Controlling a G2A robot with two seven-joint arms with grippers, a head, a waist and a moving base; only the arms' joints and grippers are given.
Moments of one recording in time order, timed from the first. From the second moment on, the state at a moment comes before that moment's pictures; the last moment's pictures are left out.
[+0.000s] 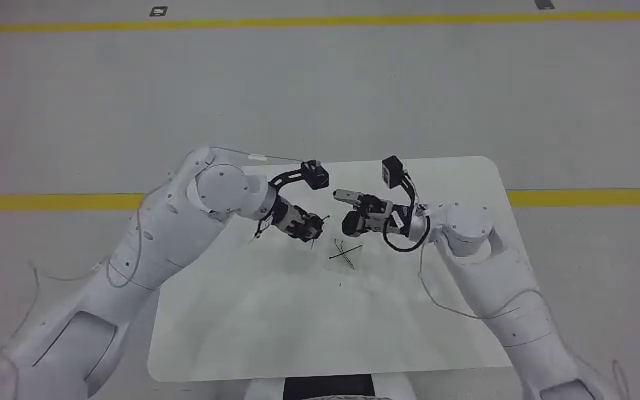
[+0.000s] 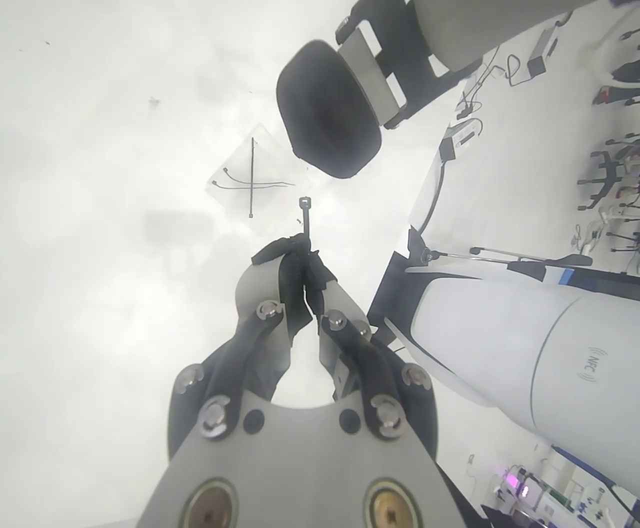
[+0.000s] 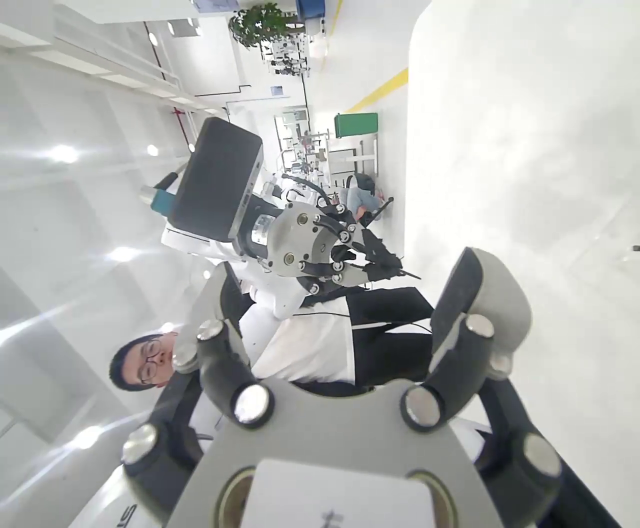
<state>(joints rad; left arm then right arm) 0.73 -1.09 -0.78 -1.49 0.22 -0.34 -1.36 -1.18 -1.16 1.15 -1.57 0.32 0.22 0.92</state>
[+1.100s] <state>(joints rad) 0.73 -1.09 -0.78 -1.49 0.22 -0.34 -1.36 -1.15 -1.15 1.09 -1.56 0.27 0.23 0.96</state>
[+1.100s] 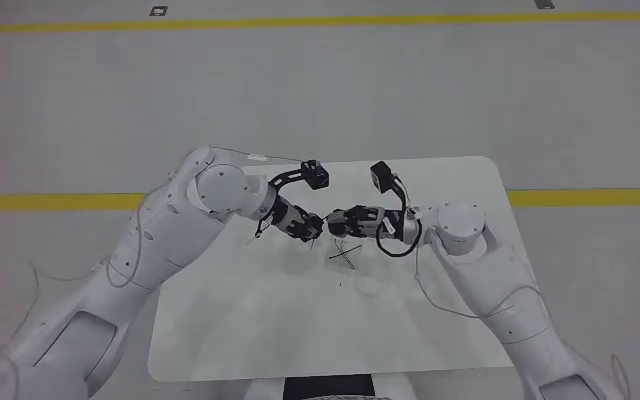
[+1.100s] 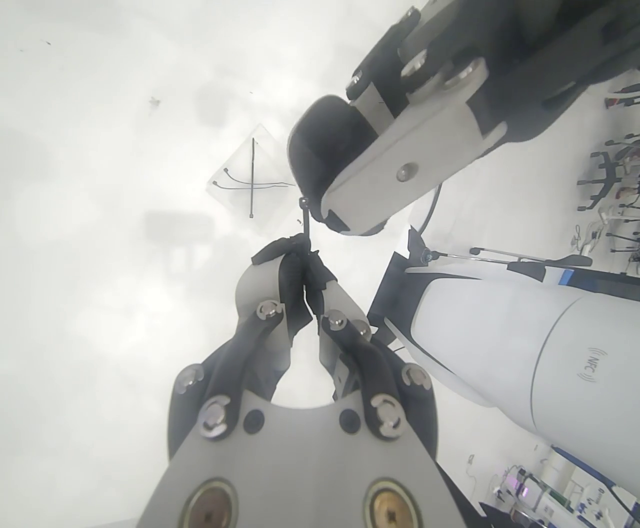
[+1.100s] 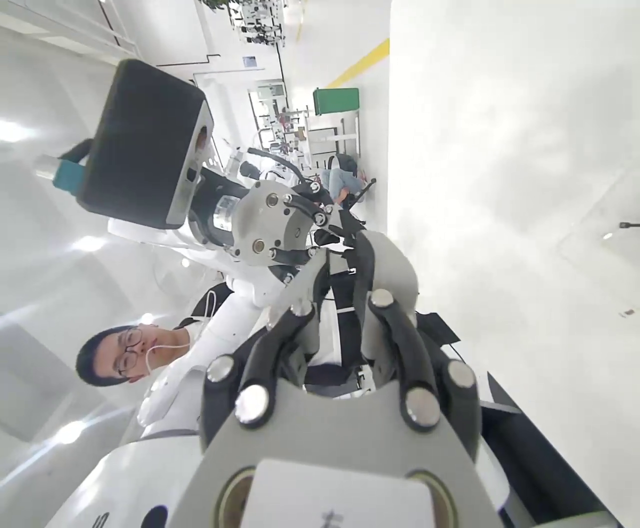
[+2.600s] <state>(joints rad) 0.73 -1.09 -0.78 -1.49 0.22 -0.34 -1.36 -1.12 -1.15 1.05 -1.56 0.27 0.24 0.93</state>
